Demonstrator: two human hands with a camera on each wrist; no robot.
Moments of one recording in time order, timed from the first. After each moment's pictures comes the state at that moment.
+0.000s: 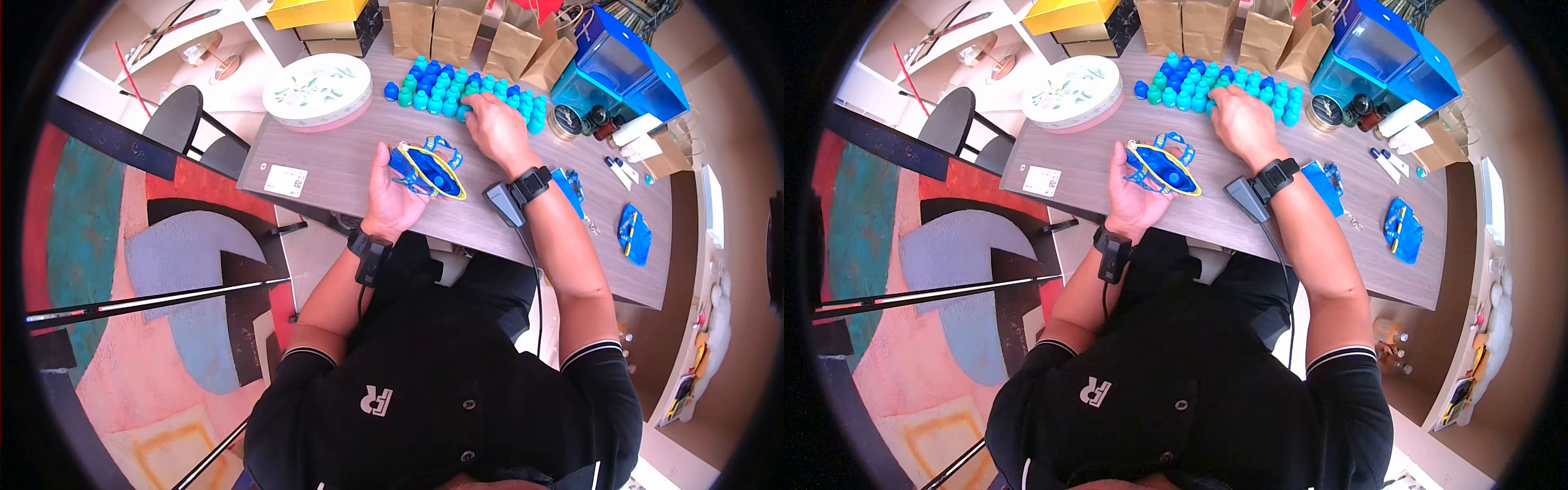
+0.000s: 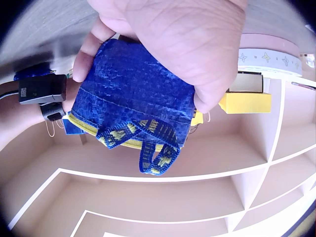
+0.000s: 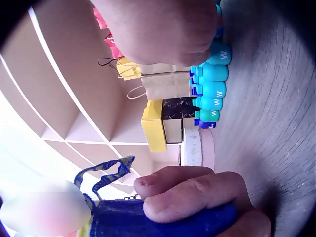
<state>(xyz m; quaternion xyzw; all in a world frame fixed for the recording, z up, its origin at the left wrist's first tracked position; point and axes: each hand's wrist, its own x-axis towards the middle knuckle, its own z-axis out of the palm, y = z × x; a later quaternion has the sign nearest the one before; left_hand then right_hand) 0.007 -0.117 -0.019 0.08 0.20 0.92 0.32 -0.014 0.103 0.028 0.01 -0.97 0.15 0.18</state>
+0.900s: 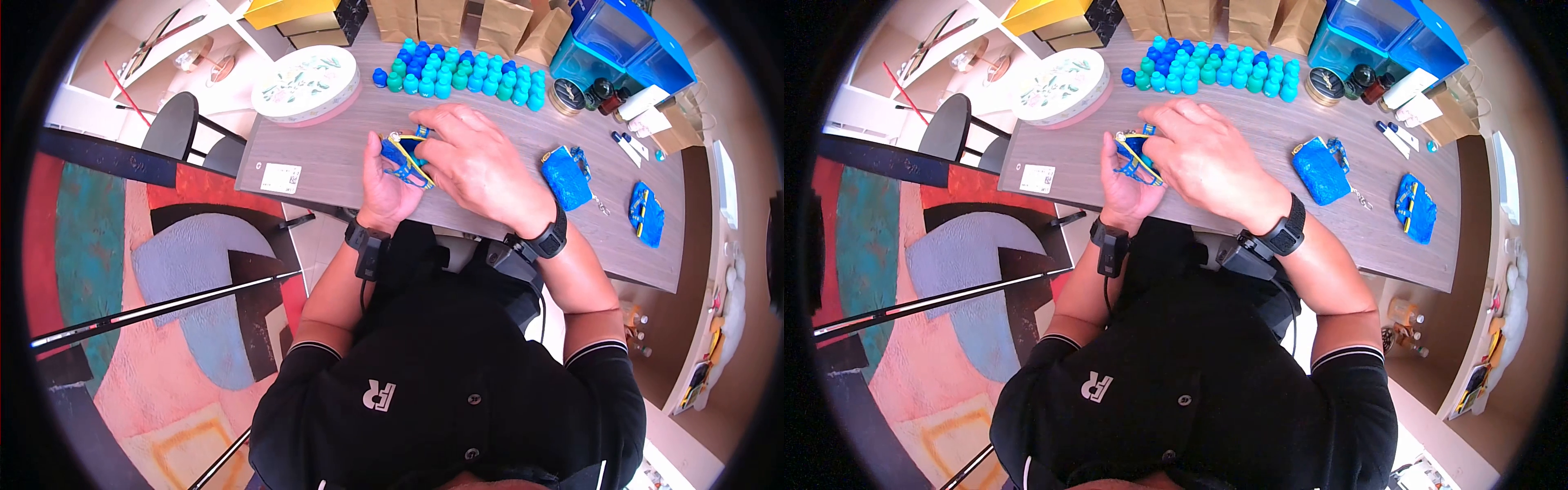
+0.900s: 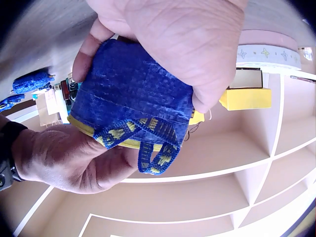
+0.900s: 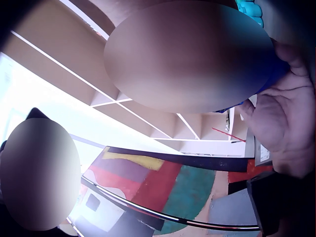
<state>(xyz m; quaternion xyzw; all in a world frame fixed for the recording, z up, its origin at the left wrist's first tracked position) 0.009 -0.113 -0.018 0.08 0.19 0.93 0.31 0.068 0.042 0.094 0.27 -0.90 0.21 0.26</state>
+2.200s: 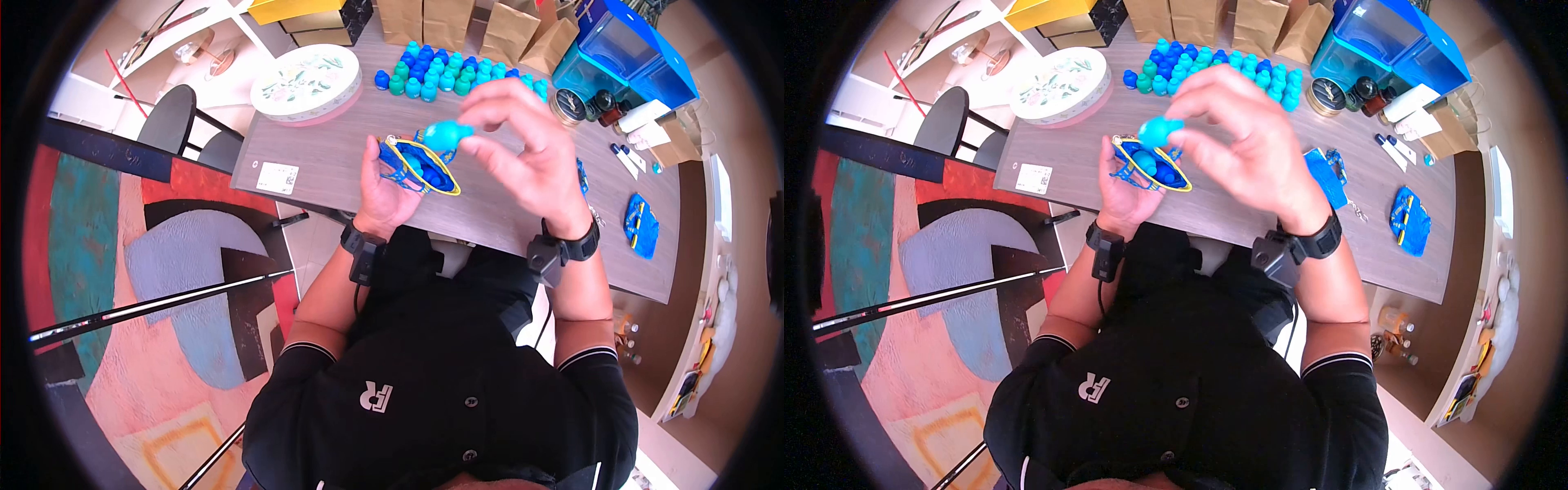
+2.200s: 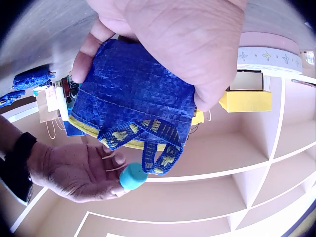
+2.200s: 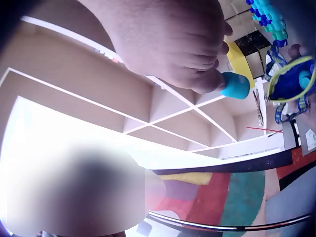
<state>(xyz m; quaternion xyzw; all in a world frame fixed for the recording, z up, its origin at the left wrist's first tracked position) 0.008 -0.113 -0.019 0.05 0.19 0.93 0.31 0.068 0.075 0.130 0.20 -0.82 0.48 0.23</state>
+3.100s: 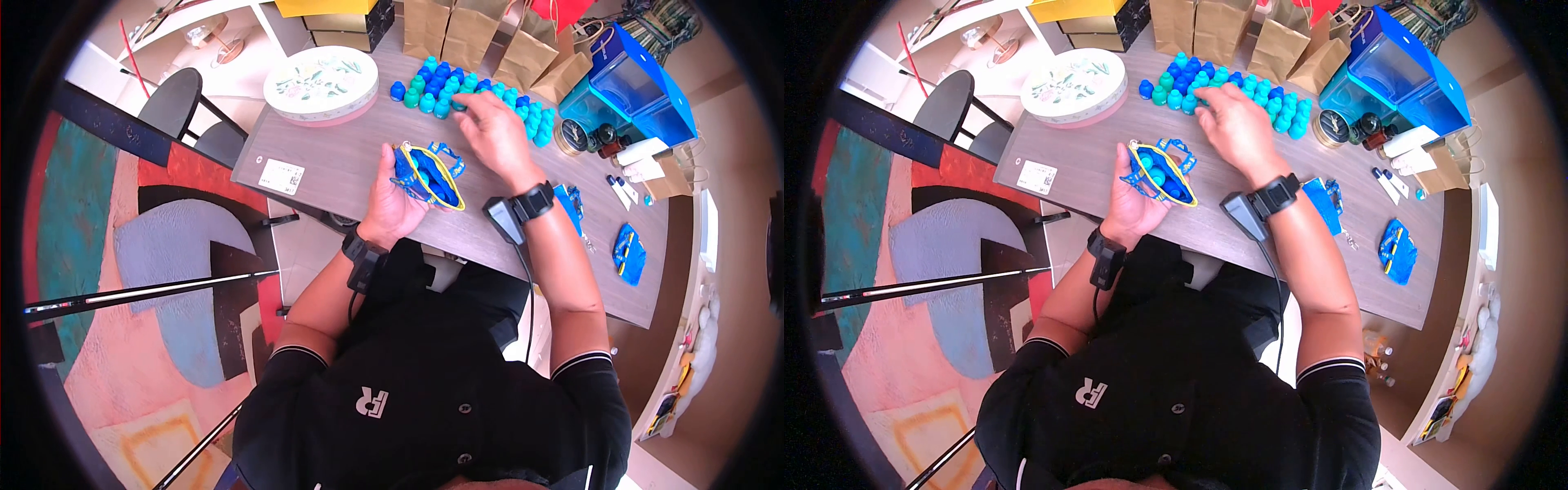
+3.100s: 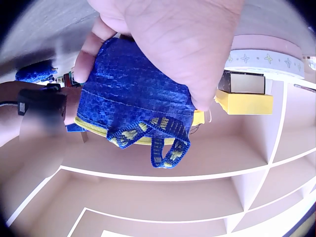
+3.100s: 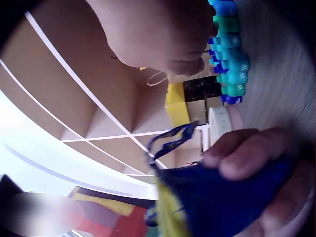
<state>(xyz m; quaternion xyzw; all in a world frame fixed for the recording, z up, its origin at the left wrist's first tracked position) 0.003 -0.116 -0.029 0.06 0.18 0.92 0.34 -0.016 0.085 0.049 0.06 -0.95 0.23 0.19</state>
